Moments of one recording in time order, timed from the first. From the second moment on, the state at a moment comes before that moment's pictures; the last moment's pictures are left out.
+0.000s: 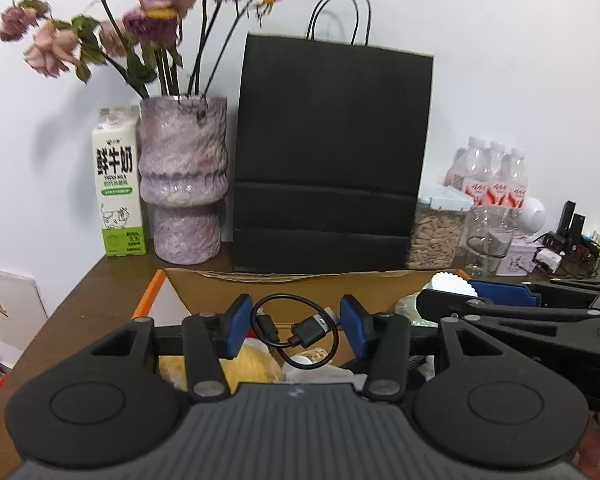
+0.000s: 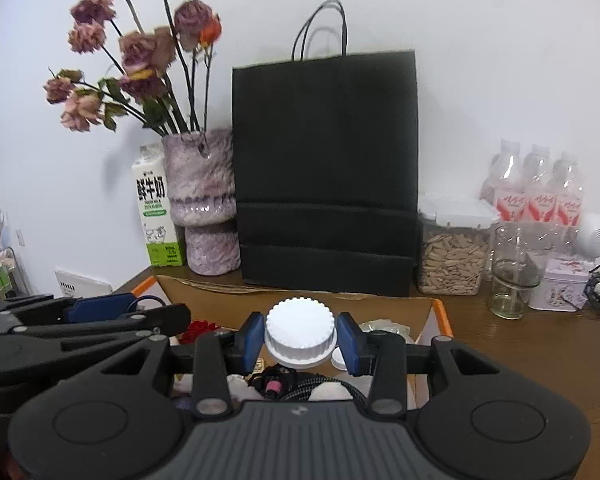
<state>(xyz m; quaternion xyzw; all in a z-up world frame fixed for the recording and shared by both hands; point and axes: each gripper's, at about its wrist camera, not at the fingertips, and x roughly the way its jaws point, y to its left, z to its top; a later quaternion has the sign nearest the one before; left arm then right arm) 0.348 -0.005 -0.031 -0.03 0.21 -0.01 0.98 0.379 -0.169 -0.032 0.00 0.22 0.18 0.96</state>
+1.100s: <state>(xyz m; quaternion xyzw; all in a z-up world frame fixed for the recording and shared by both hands) 0.368 0.016 -0.041 0.00 0.22 0.05 0.97 0.412 -0.177 -0.045 -0.03 0.25 0.15 0.96</state>
